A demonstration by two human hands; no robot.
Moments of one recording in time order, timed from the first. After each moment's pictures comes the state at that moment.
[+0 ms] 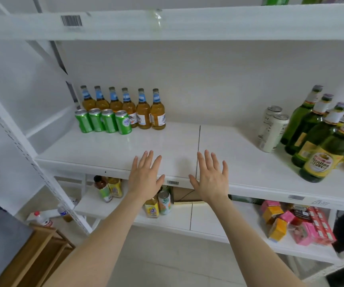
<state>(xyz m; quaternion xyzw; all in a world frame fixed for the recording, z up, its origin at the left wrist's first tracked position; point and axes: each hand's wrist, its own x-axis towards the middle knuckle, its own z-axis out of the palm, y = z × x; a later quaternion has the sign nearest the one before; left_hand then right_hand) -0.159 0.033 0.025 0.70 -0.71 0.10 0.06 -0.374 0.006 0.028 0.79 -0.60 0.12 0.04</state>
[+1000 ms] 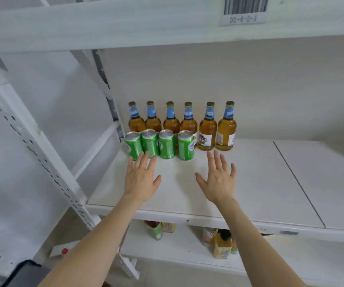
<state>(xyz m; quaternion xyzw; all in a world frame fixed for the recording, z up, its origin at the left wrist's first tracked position) 0.194 -0.100 0.024 0.70 -0.70 0.12 0.09 -0.043 -0.127 0.010 0.74 -0.65 0.19 -0.01</state>
